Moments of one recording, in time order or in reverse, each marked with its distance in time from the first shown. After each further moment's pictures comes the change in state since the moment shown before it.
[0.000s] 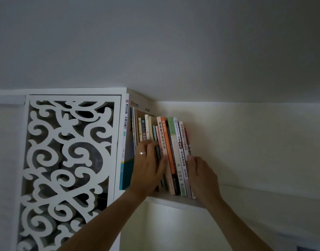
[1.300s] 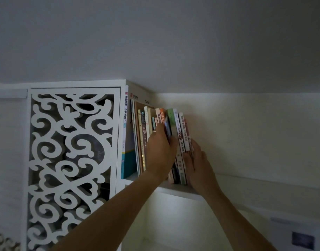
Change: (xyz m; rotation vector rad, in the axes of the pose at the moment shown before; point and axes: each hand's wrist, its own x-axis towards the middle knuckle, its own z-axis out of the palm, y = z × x) left_hand 0.030 0.072 -0.002 -0.115 0.007 -0.274; right_hand -0.012 0.003 -0.001 0.110 -0.063 -0.059
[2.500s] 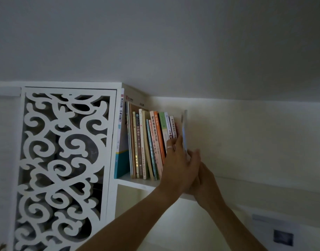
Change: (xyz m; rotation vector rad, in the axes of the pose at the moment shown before) left_hand -0.054 0.043 0.029 -0.022 -0.154 0.054; right_hand -0.037 0.013 -0.040 0.103 -0.070 0.031
